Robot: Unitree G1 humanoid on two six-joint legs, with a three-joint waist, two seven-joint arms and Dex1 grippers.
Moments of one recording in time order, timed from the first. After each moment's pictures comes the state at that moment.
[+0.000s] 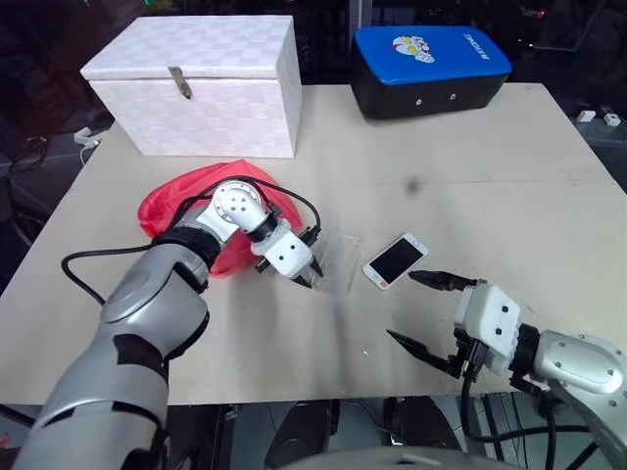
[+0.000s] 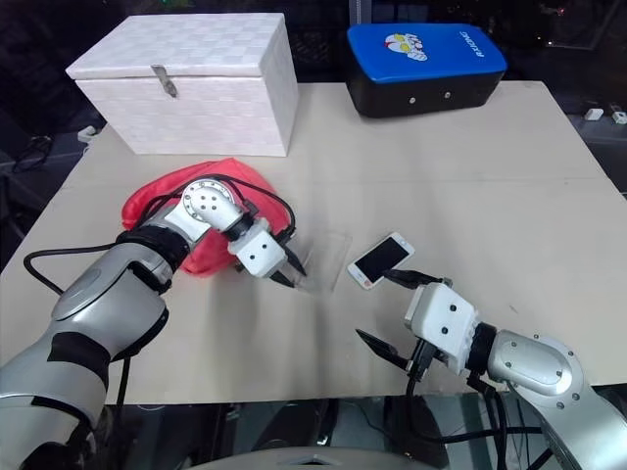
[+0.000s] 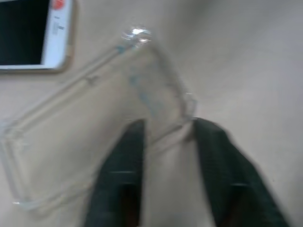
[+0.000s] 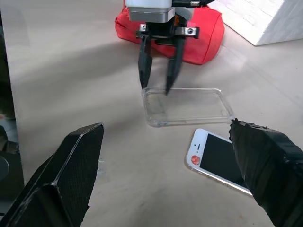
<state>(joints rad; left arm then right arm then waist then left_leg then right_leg) -1.13 0.60 -0.94 1.11 -0.28 -0.96 -1.61 0.19 -0.70 0.06 -0.95 0.34 0.52 0.64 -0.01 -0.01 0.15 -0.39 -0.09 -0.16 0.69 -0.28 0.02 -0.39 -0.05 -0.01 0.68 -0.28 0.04</state>
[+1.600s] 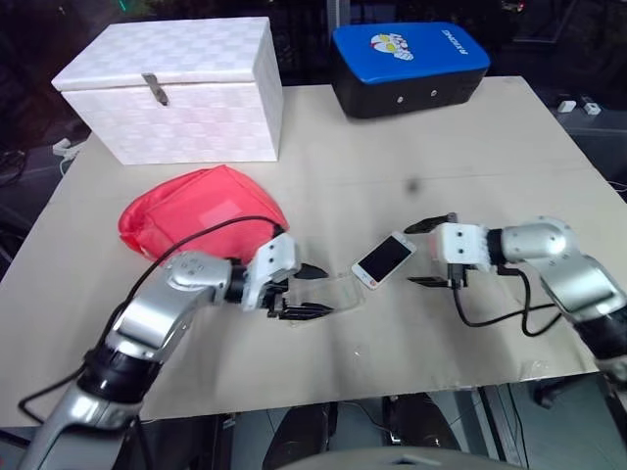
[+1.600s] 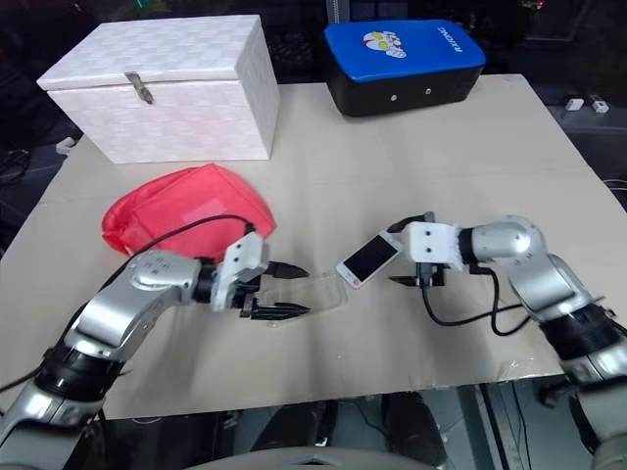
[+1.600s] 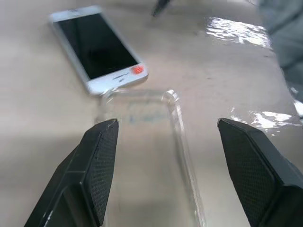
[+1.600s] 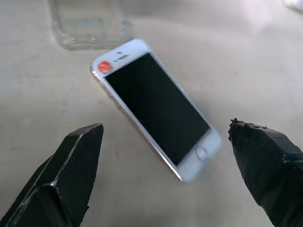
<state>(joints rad) -0.21 0.79 -0.13 -0.28 -0.43 0.40 -1.11 -0.63 -0.71 0.39 0.09 0.03 0.02 1.17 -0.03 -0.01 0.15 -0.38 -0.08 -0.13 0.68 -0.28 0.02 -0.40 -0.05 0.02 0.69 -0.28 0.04</state>
